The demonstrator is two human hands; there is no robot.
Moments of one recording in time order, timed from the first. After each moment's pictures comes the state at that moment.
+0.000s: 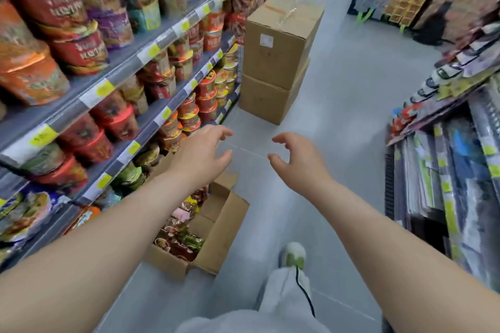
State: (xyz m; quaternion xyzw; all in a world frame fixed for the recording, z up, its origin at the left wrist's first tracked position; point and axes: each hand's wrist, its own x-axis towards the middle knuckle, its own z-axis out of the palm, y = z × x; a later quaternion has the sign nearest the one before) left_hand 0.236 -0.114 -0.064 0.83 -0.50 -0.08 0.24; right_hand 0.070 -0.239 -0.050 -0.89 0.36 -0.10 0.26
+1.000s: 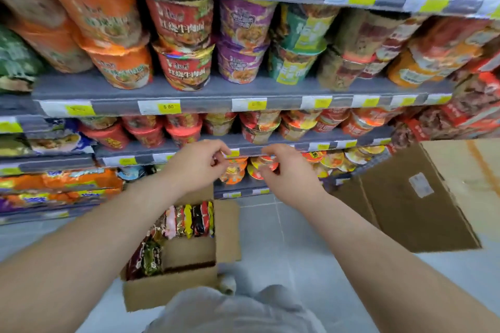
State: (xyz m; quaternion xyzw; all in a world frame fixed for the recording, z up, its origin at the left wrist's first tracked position) left_hand 0.467 -0.259 -0.098 0.94 -0.05 -0.07 0.32; right_hand 0.469 -0.463 -0.065 -0.96 -0.12 0.09 0.25
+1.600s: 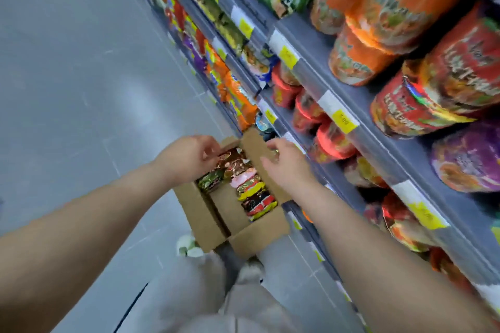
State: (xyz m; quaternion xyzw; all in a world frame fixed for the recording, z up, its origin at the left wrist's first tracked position) left_hand 0.331 -0.193 -0.165 0.84 0.48 -0.04 0.27; right_hand 0.536 -0.275 -0.162 -0.77 -0.53 0.32 0.16
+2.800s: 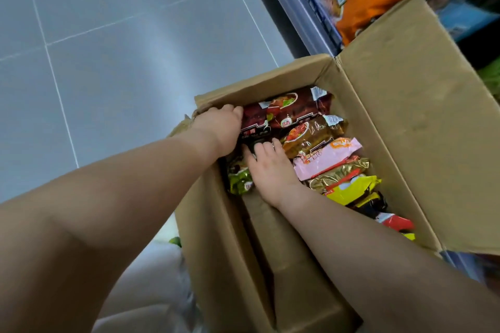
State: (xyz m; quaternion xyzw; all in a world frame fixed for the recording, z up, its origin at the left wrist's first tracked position) left_hand 0.294 -0.081 -0.768 0.80 0.54 -0.21 0.17; right_hand 0.418 -0.178 -0.826 -0.54 -0.84 0.03 -0.08
